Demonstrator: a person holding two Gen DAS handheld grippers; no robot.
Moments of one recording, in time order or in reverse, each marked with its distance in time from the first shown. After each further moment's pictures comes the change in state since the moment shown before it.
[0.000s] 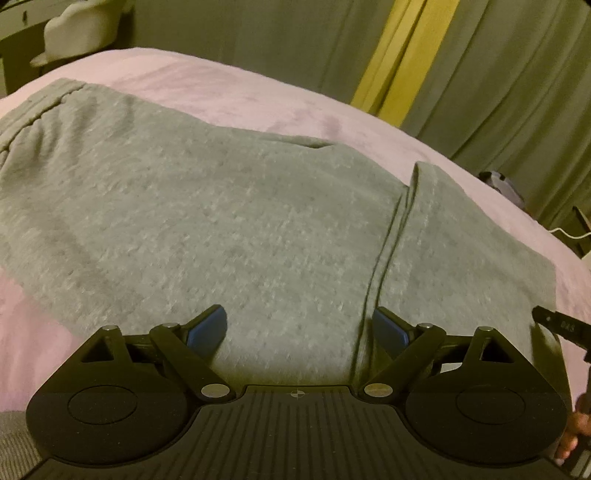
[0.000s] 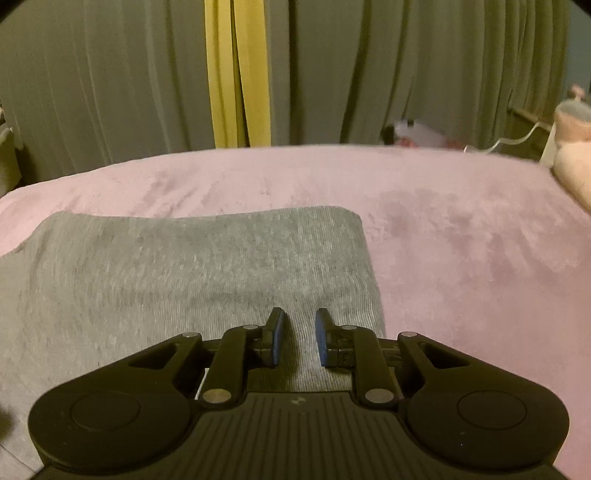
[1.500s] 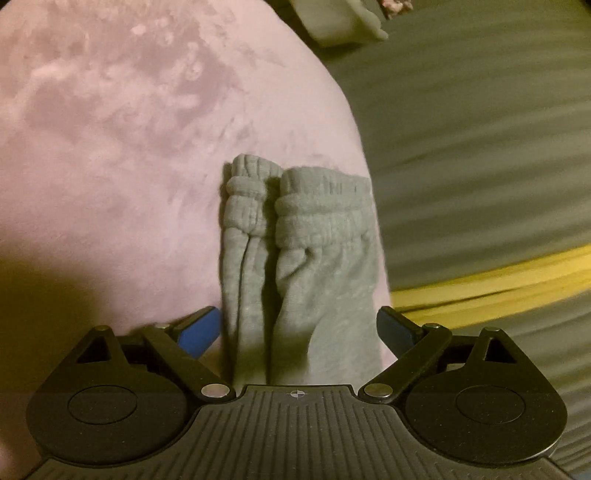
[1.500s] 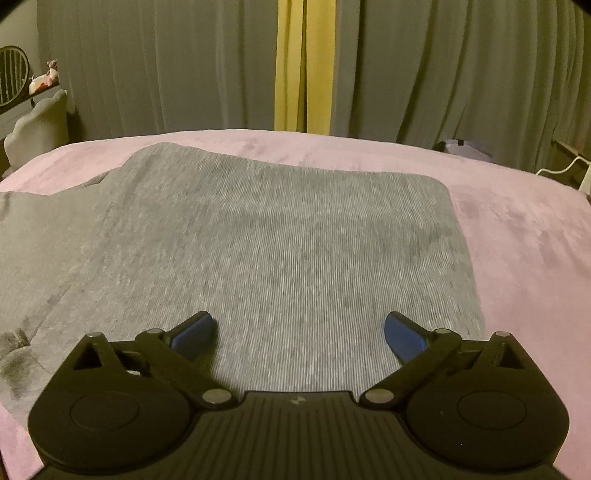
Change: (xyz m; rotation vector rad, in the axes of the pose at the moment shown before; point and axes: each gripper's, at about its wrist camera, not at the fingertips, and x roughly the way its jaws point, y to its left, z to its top) left arm -0.029 0.265 0.004 -0.969 -0.259 -0.259; right arm -0.024 0.050 -0.045 -0.121 -0.002 0.119
